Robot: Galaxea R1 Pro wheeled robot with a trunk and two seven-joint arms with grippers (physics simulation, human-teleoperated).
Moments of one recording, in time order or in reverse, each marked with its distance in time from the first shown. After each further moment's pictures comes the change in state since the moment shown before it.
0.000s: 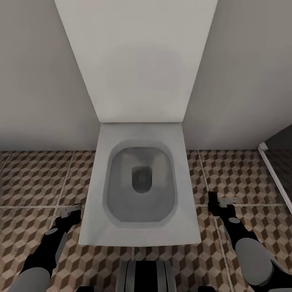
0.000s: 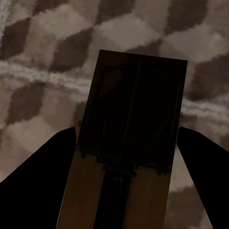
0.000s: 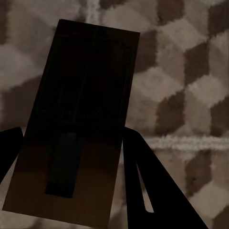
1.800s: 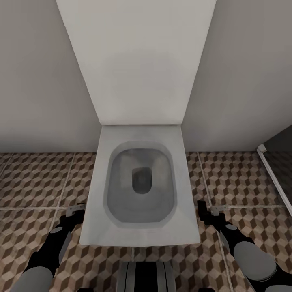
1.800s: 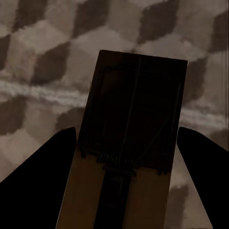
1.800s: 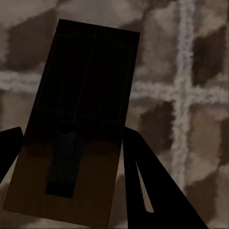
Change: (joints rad) left arm 0.000 -0.005 -0.068 0.000 0.001 0.002 0.020; right arm 0.000 -0.002 -0.162 0.116 0.112 -0.001 0.155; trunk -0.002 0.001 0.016
